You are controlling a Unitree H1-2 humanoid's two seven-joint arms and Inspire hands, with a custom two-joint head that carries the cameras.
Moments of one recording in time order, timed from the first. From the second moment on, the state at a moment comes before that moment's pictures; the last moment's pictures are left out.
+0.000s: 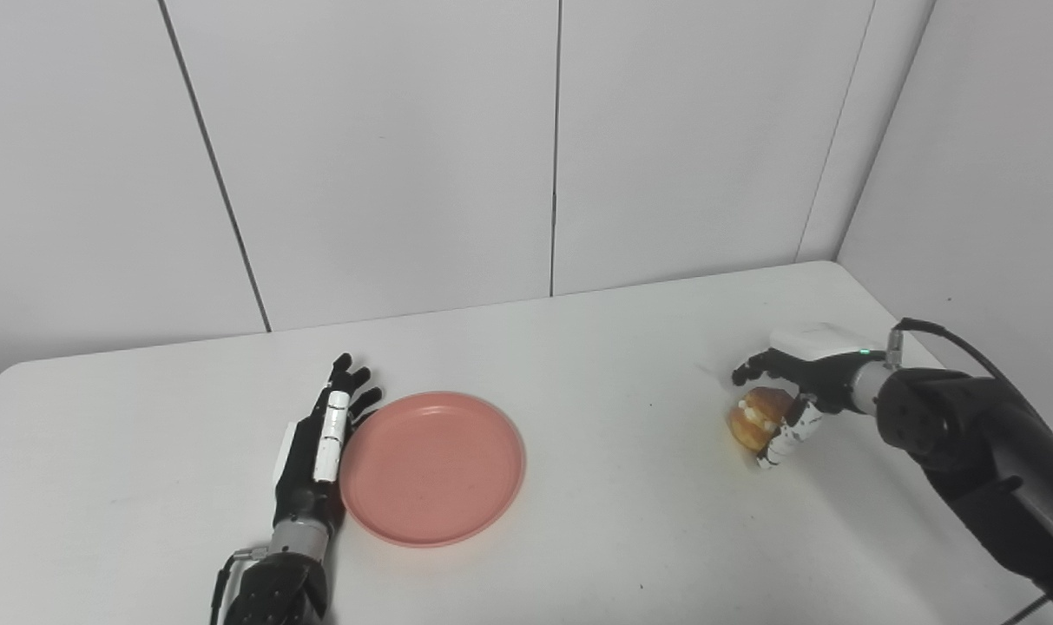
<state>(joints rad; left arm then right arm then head) -0.51 -0.02 0.00 0.49 -0.06 -0.06 -0.04 -0.50 -0.77 0.20 0.00 -0.76 0.31 0.71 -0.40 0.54</state>
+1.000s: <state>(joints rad) -0.51 -0.02 -0.01 0.47 -0.06 -0.04 -0.04 -0.49 -0.75 0.26 0.04 -0.78 0.27 0.56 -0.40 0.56</state>
